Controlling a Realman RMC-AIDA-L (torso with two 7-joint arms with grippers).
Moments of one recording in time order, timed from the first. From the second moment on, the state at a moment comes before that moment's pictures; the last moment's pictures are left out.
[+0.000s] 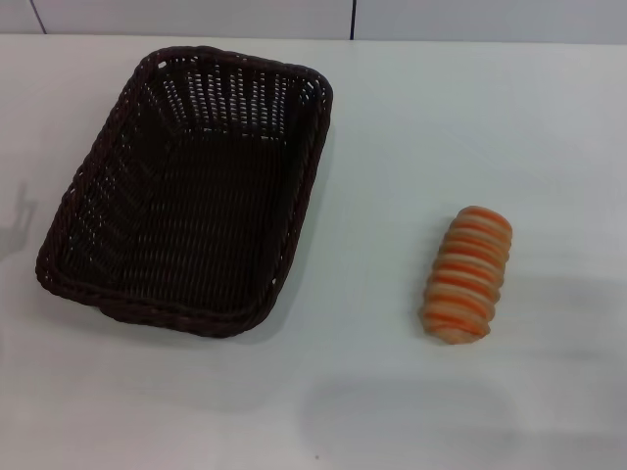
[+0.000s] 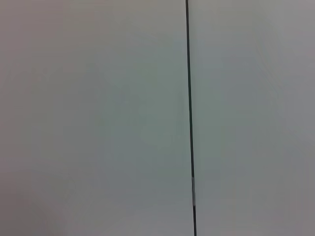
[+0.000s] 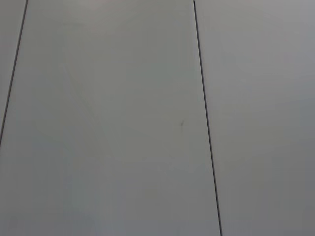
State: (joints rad) left arm -0.16 -2.07 -1.30 -0.23 2.64 1.31 -0.10; right arm 0.15 2.09 0.37 0.30 -1.75 -1.78 -0.03
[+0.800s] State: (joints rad) left arm -0.11 -1.99 -1.30 -0.60 2.72 1.01 -0.09; right arm 0.15 2.09 0.36 0.30 -1.75 -1.76 -0.03
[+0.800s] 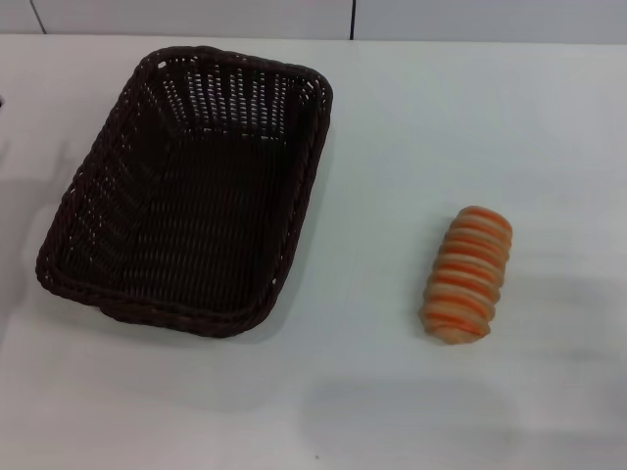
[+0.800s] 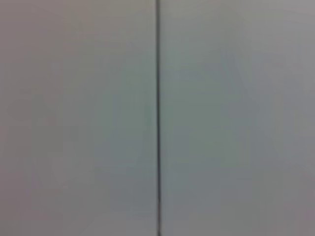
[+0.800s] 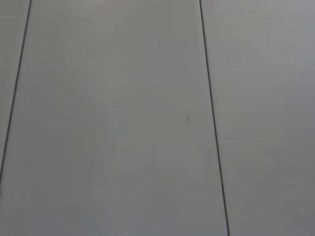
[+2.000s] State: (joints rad) left arm -0.14 -2.06 -1.56 -1.82 2.80 -1.06 0.27; right arm 0.15 2.09 0.33 0.30 -1.75 -1.76 -0.03
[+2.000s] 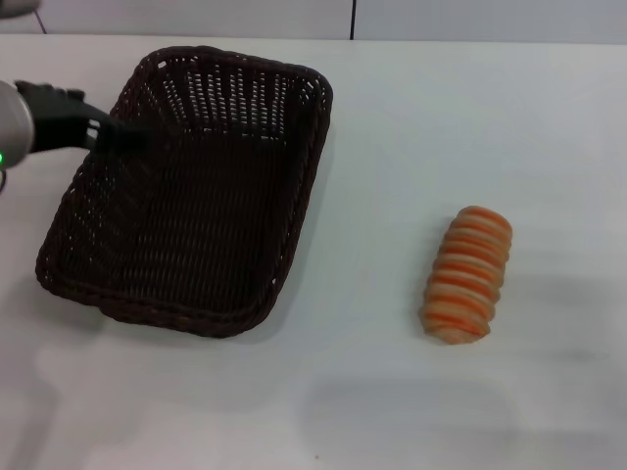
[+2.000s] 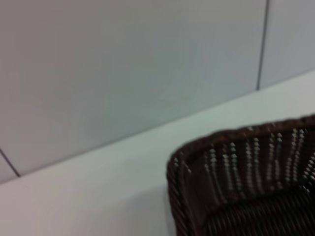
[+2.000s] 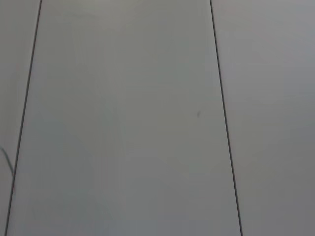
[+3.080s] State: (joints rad) left arm -0.23 -2.06 -1.59 -1.57 2.86 -0.98 0.27; right arm 0.15 2.08 0.33 0.30 -1.75 -1.75 -0.03
